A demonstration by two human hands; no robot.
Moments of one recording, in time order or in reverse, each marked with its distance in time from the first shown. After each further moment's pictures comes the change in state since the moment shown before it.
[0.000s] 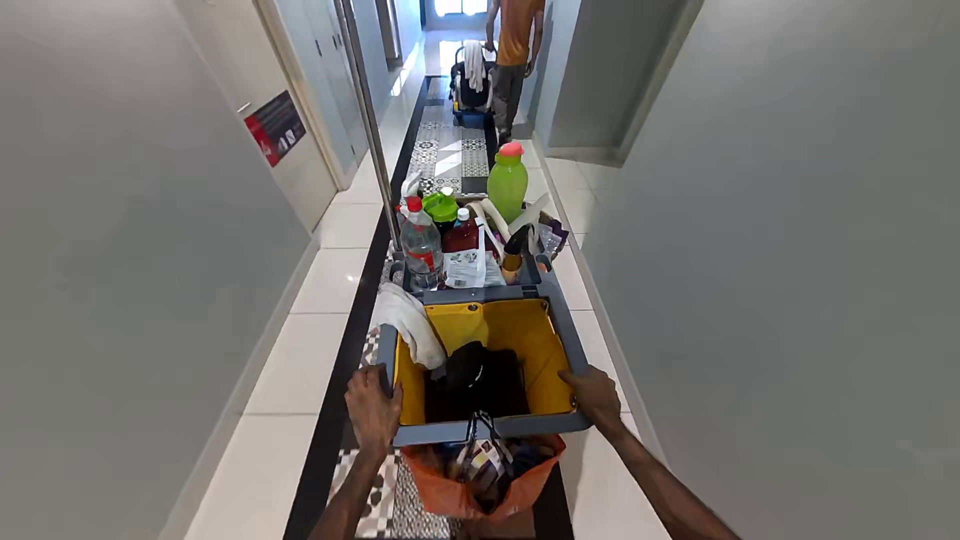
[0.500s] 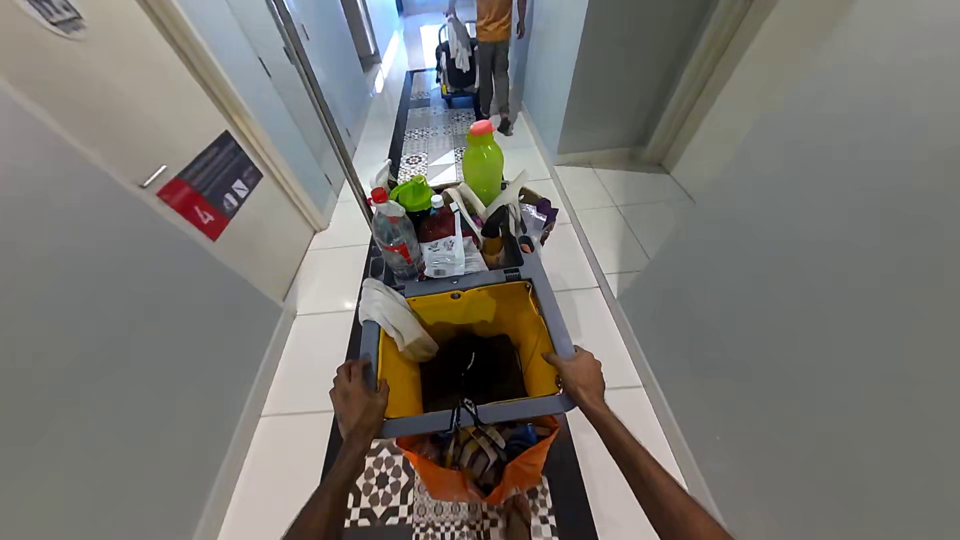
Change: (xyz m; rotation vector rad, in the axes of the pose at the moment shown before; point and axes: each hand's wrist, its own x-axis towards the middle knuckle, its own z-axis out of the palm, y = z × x) left_hand 0.553 0.062 0.243 0.036 -0.067 -0.014; right_hand 0.463 -0.383 0.027 0.122 -0.012 0.048
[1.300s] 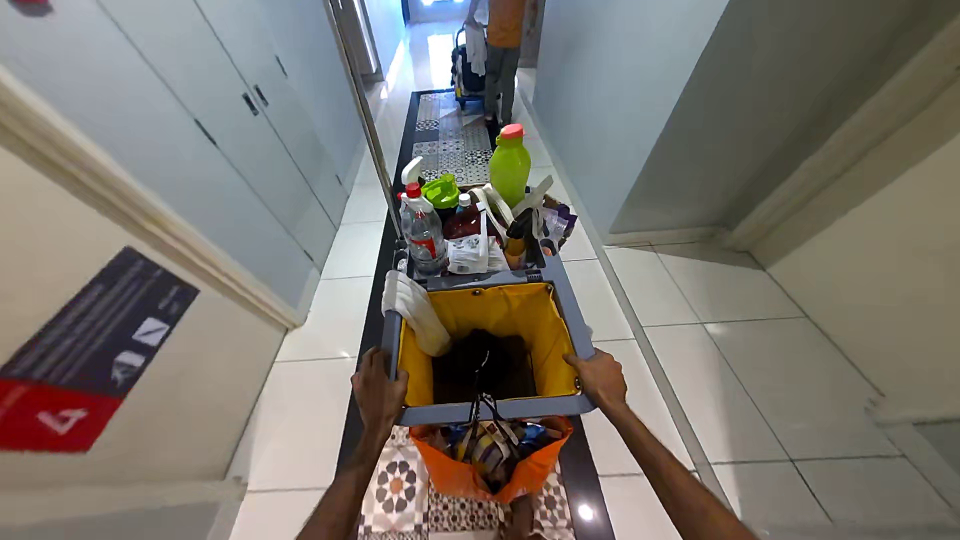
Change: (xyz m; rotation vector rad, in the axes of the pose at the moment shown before) left_hand 0.885 0.133 0.325 -0.071 0.033 0.063; right_hand 0.700 -0.616 0.097 -0.064 0.041 0.024
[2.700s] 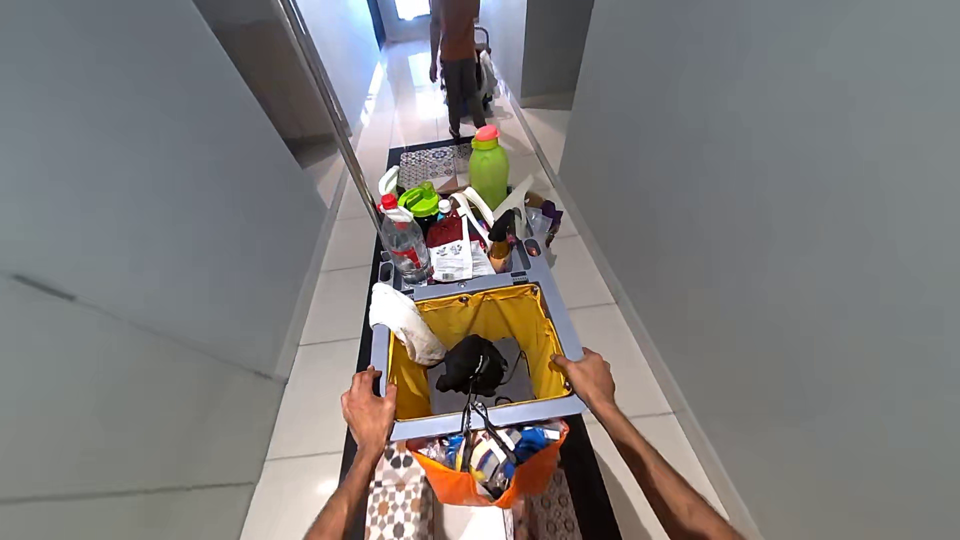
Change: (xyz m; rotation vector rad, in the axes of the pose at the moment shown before) left_hand 1.466 0.152 0.655 -0.021 0.037 -0.032; right_hand 1.228 -1.049 0.109 0.041 0.013 -0.013
